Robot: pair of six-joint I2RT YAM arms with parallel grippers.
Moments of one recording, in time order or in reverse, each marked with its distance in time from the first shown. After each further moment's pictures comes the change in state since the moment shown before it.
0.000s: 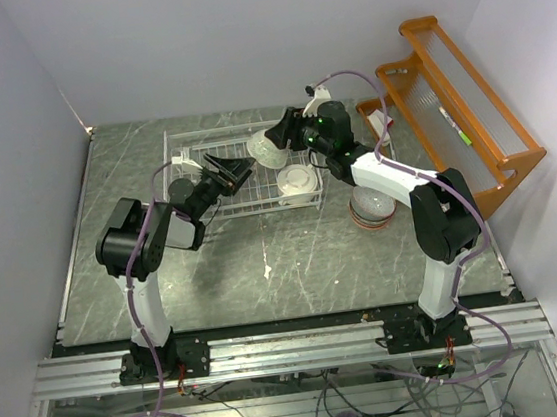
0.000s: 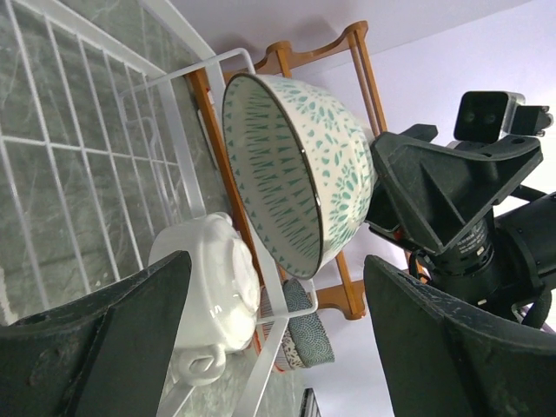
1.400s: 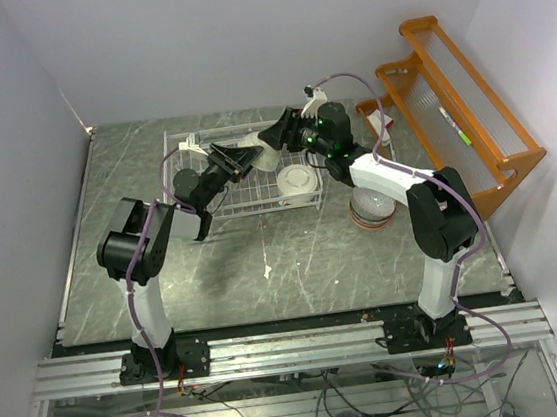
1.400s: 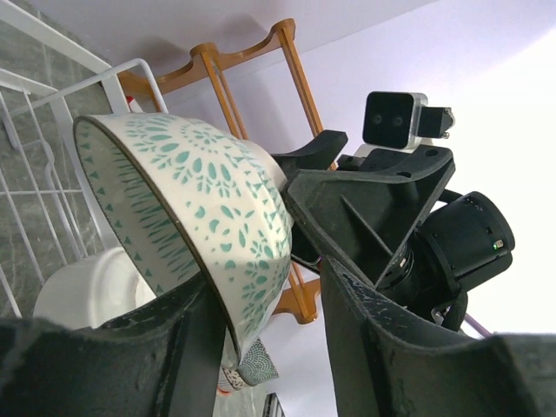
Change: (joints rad) left arm -0.060 -0.027 0.109 0.005 0.002 -0.073; right arm 0.000 0.019 -0.007 0.073 -0.117 0.113
